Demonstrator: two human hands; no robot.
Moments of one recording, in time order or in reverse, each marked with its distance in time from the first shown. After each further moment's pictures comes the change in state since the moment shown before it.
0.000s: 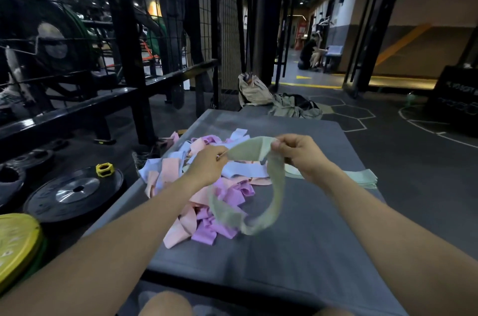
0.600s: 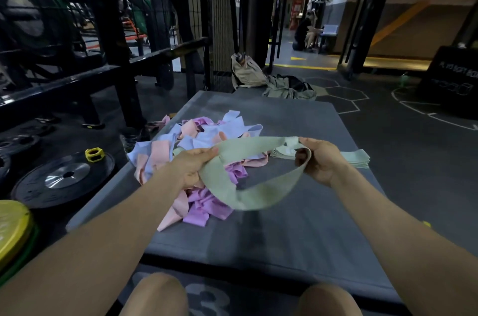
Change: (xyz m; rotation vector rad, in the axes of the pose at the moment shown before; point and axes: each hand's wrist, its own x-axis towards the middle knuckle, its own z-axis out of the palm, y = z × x) left_hand -0.011 -0.026 0.018 -1.055 -0.122 -0.665; right_hand -0.018 0.040 -0.033 0.525 0.272 0.406
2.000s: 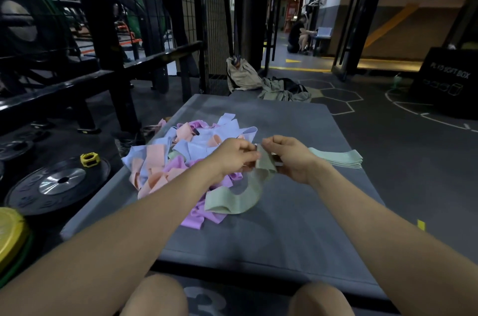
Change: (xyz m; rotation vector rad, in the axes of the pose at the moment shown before) left_hand -0.025 0.006 0.082 0.493 -0.282 0.294; right_hand -0.009 0.004 0.031 -0.427 -0.319 -0.087
